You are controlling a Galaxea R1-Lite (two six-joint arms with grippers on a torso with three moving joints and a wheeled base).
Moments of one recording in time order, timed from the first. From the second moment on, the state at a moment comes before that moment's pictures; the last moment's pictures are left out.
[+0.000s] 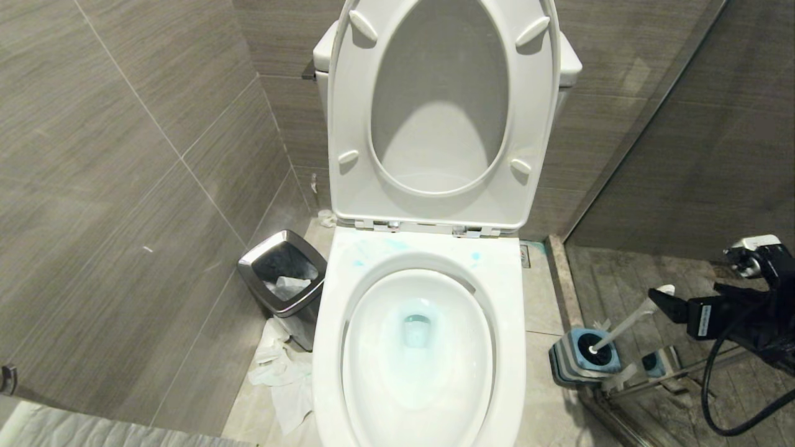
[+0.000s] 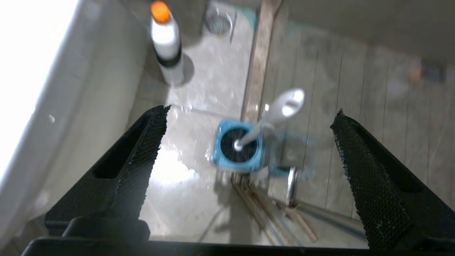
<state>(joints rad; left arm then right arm) 0.00 0.00 0.00 0.01 -0.03 0.05 -0.16 1.59 -0.38 -0.91 0.06 -0.15</state>
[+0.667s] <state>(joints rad) 0.00 0.00 0.00 0.01 -0.03 0.05 -0.16 1.20 -0.38 -0.91 0.18 -0.16</state>
